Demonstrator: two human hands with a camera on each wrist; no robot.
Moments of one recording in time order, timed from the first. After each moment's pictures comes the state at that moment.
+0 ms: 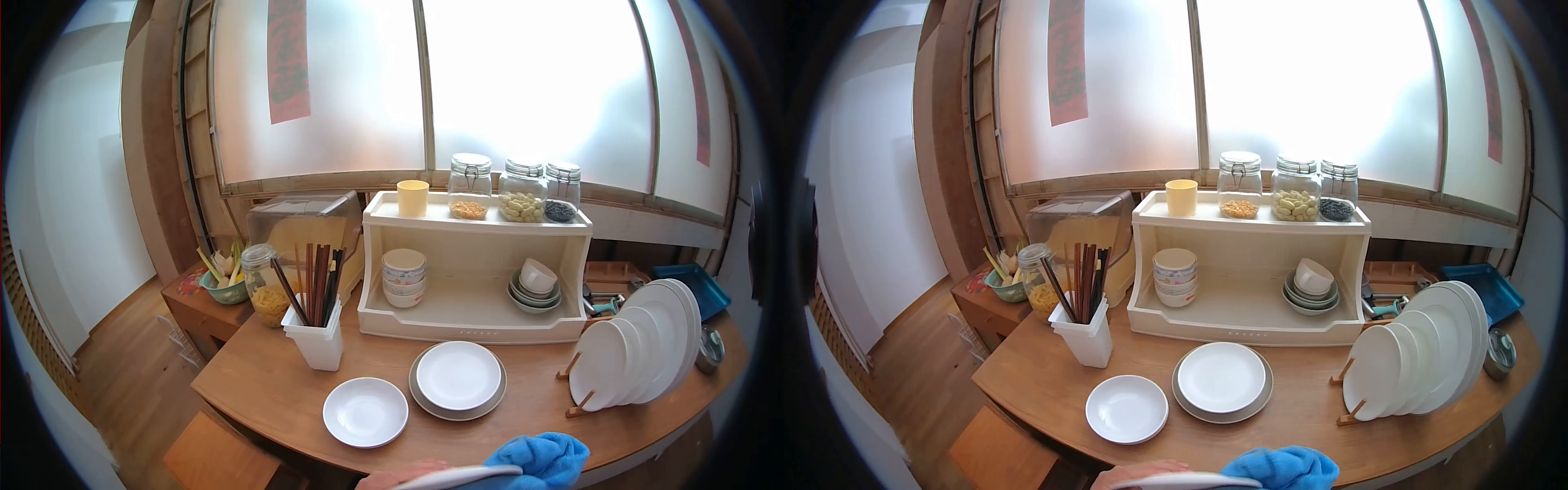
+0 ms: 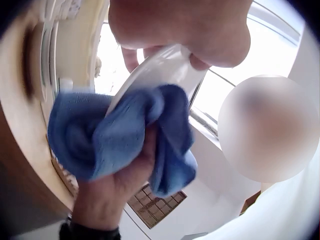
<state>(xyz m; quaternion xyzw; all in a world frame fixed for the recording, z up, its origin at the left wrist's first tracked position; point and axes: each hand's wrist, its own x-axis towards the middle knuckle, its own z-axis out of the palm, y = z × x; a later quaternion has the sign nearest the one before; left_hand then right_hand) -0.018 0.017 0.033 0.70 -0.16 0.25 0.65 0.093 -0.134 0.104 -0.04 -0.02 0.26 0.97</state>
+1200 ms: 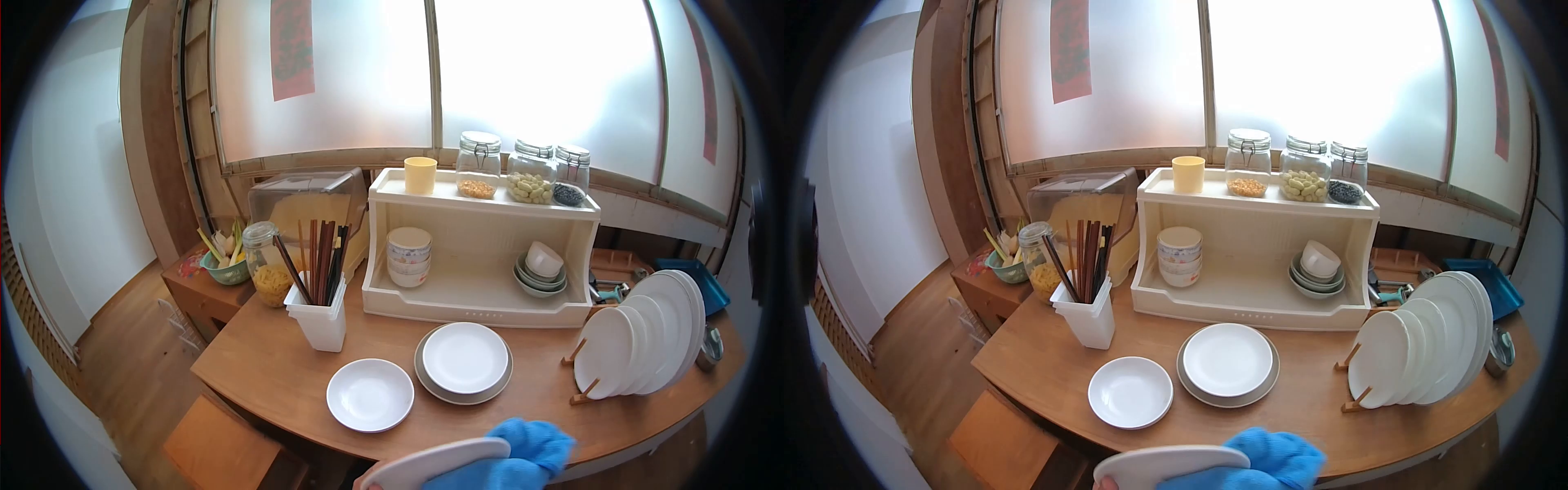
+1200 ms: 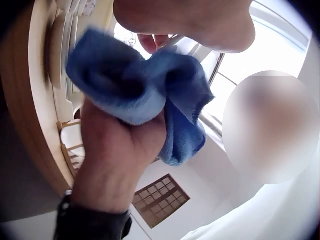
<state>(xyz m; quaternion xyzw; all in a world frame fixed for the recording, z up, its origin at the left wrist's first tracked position) -0.043 0.015 0.003 0.68 -0.05 0.31 0.67 0.079 -0.098 0.123 -0.58 -0.33 -0.03 0.75</state>
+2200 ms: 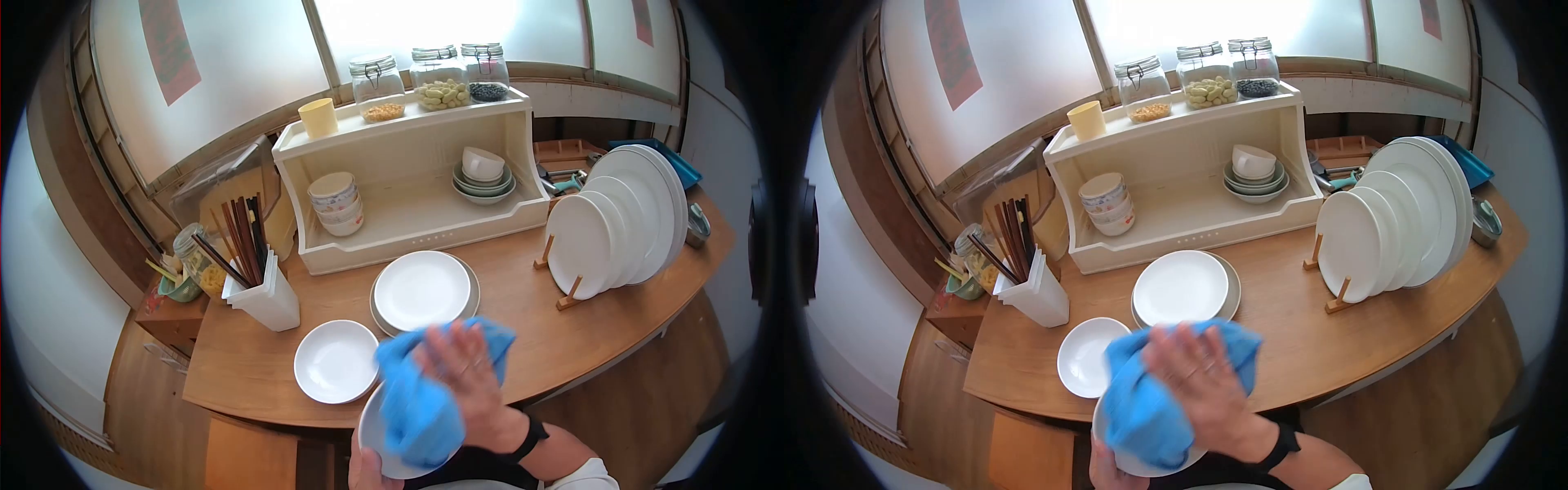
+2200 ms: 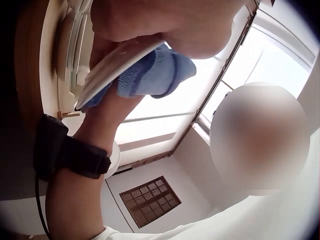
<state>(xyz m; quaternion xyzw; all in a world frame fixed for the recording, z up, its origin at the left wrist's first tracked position) -0.038 -0.002 -0.012 0.51 0.12 0.30 0.80 0.127 -0.091 0.045 -0.70 -0.55 -0.22 0.40</state>
